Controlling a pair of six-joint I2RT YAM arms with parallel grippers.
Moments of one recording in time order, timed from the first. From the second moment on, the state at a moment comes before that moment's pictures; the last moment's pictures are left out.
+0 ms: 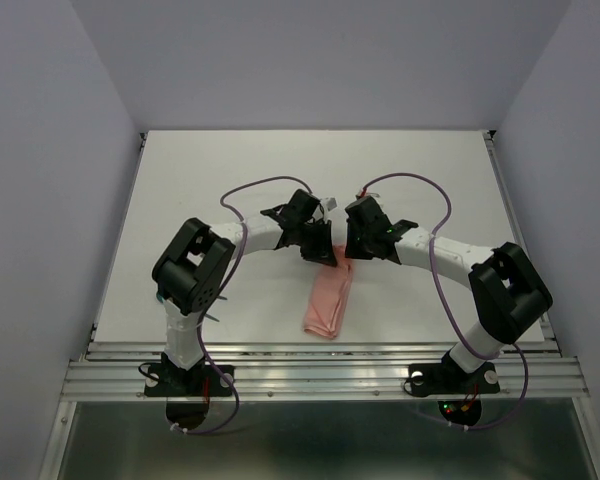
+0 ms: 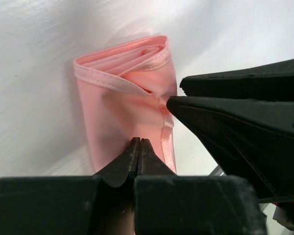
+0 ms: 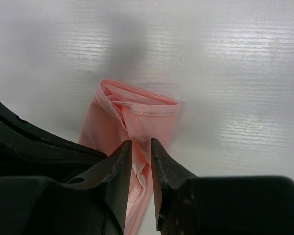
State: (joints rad) left arm -0.69 1.92 1.20 -0.21 0.46 -0.55; right arm 0.64 1.62 0.99 -0.31 0.20 0.62
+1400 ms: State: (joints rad) left arm -0.71 1.99 1.25 -0.18 0.52 -0.59; right arm 0.66 1.66 0.99 -0.31 0.26 0.57
